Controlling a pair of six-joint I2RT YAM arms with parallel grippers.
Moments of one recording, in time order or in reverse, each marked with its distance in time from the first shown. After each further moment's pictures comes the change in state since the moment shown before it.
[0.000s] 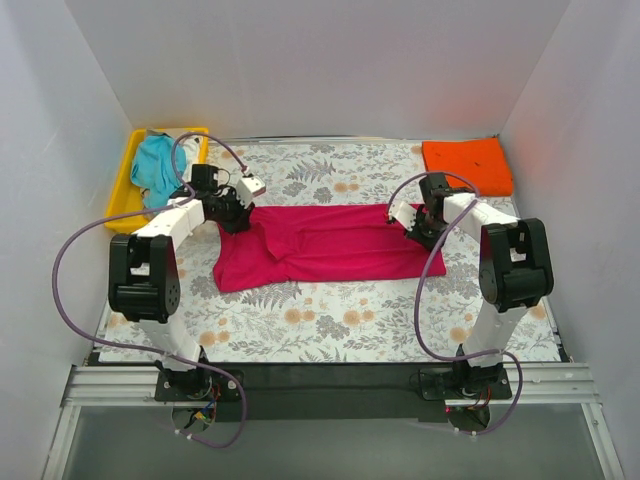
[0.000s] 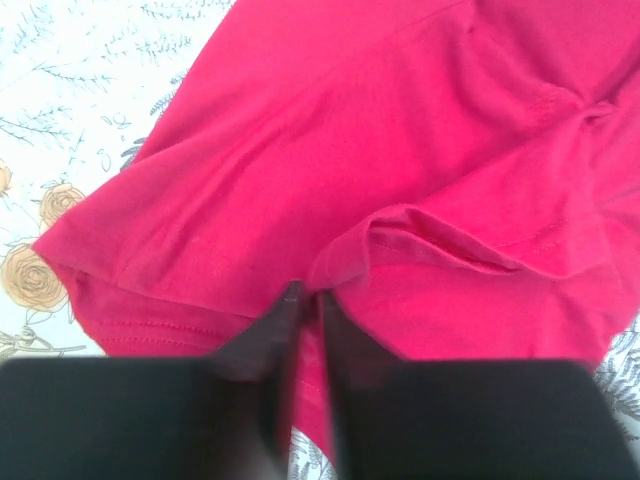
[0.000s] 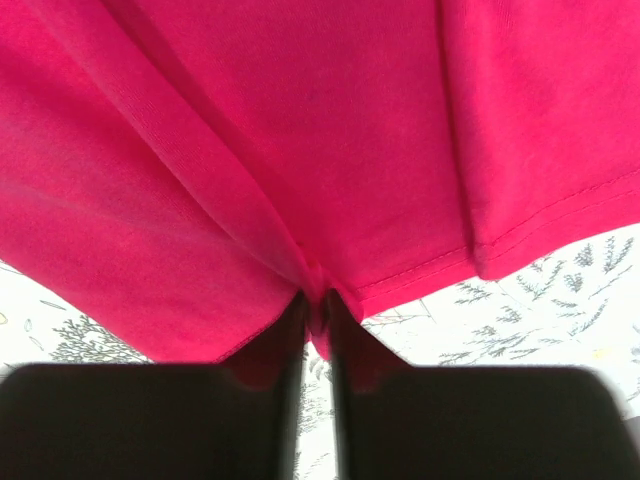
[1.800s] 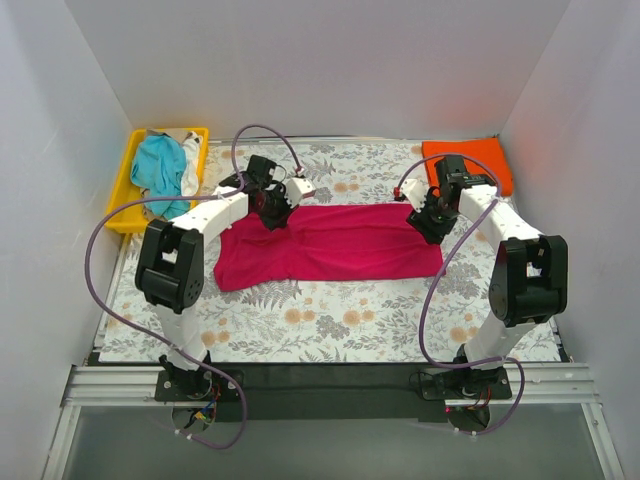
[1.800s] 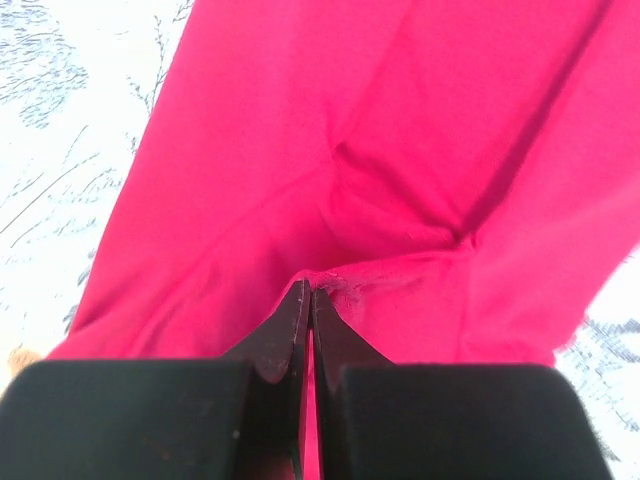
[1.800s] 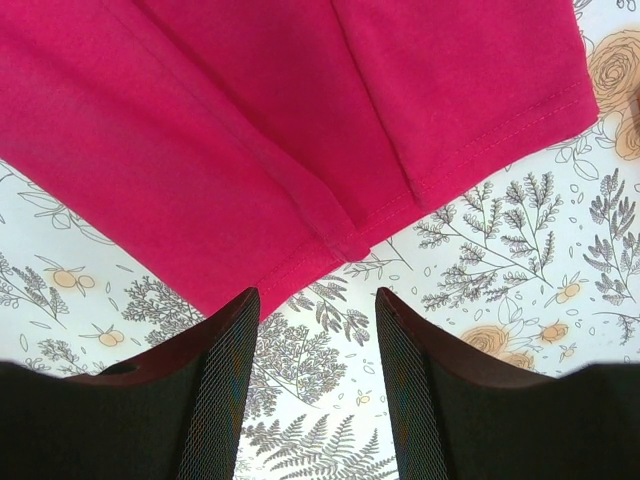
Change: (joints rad) left arm -0.296 0.127 0.202 -0.098 -0.178 -0.082; right arm -0.041 -0.116 0.095 -0.112 -0.108 0.121
